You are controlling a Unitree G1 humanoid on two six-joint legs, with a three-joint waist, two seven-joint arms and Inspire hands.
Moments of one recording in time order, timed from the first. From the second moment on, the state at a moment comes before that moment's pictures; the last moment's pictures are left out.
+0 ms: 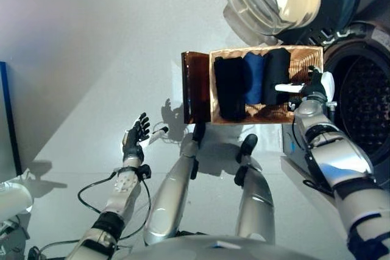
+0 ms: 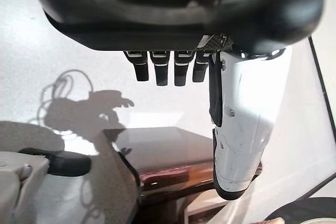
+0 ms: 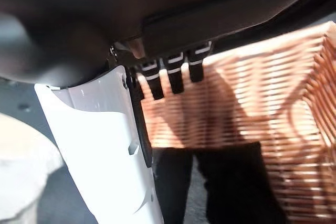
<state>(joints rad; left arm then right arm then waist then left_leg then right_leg) -0.09 0.25 -0.31 0.62 -0.45 -0.34 0.24 -0.97 -0.53 0.36 1.50 0.20 -0.11 -0.44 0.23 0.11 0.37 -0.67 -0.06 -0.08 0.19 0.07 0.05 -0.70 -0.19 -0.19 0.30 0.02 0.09</state>
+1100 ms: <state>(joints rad) -0.10 0.25 -0.32 0.50 -0.44 -0.36 0.27 -1.03 -0.60 0.36 1.58 0.16 -0.06 -0.46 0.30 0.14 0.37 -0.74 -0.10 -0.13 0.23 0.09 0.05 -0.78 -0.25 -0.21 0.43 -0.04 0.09</state>
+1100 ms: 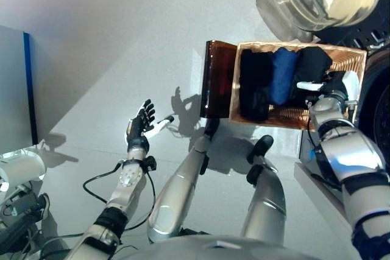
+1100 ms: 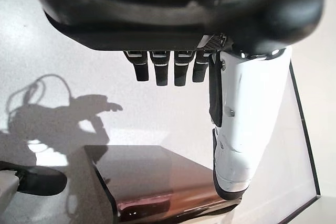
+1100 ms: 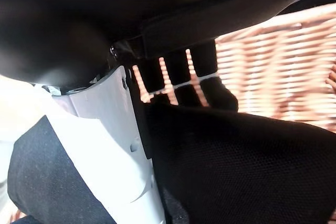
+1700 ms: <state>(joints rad) -0.05 0.25 -0.32 0.55 -0.45 -0.36 0.26 -0.79 -0.51 0.11 1.35 0.41 -0.16 -0.49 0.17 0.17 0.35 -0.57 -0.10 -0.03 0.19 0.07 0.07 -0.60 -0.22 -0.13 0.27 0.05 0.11</state>
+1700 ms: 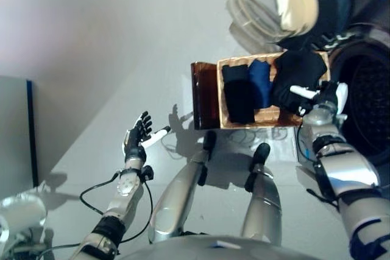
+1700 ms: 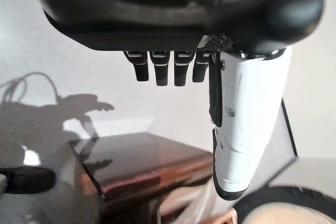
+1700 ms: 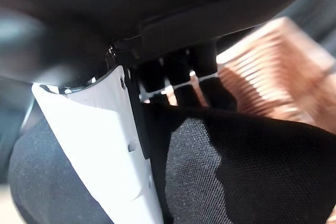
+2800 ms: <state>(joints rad) -0.02 0.24 -0.41 0.60 -0.52 -0.40 0.25 -1.05 -0.70 -0.18 1.09 0.81 -0.46 -0.82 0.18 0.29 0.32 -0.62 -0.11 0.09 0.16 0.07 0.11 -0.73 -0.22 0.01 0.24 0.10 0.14</state>
